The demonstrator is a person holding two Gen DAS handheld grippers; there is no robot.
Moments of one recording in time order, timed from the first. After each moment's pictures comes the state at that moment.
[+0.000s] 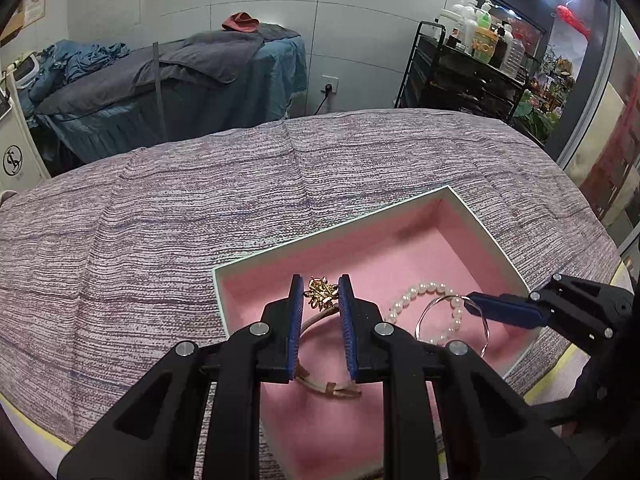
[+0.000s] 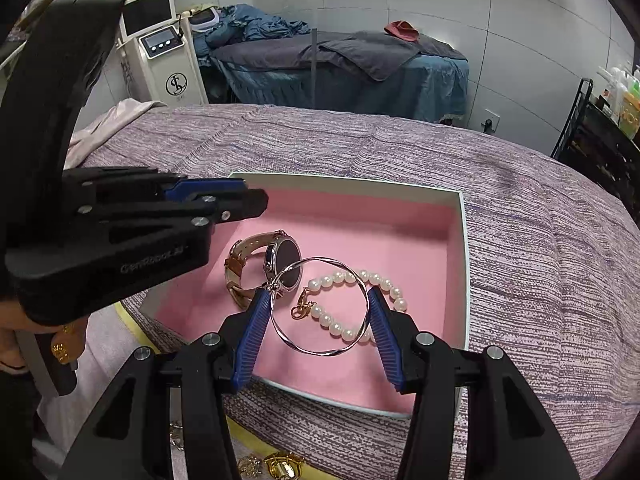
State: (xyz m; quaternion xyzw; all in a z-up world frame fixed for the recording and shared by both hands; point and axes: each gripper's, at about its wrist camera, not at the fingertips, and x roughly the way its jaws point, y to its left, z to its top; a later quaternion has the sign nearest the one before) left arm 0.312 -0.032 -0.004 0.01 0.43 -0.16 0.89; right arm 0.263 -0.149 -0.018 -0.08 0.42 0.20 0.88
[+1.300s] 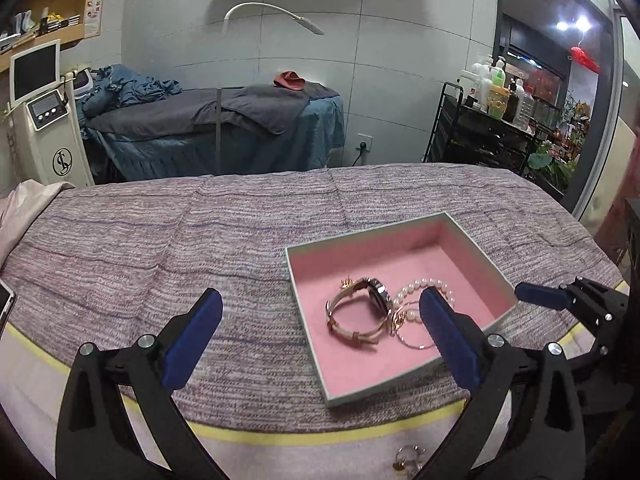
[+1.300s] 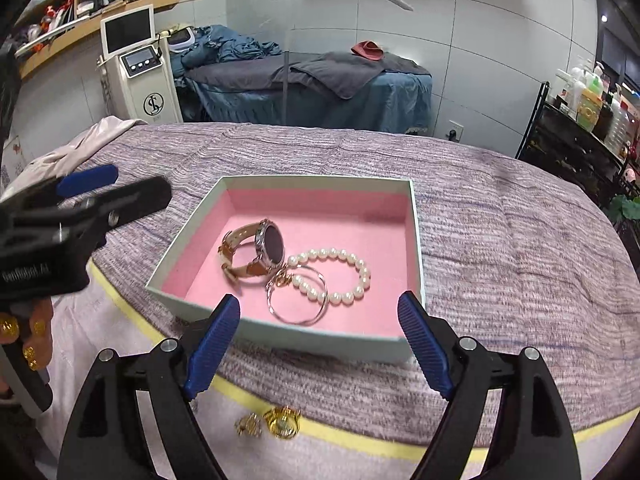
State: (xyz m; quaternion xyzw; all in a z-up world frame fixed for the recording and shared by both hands) left arm 0.208 0.008 0.026 -0.01 0.32 -0.09 0.94; right arm 0.207 -0.173 -0.003 -0.06 0.38 0.14 0.91
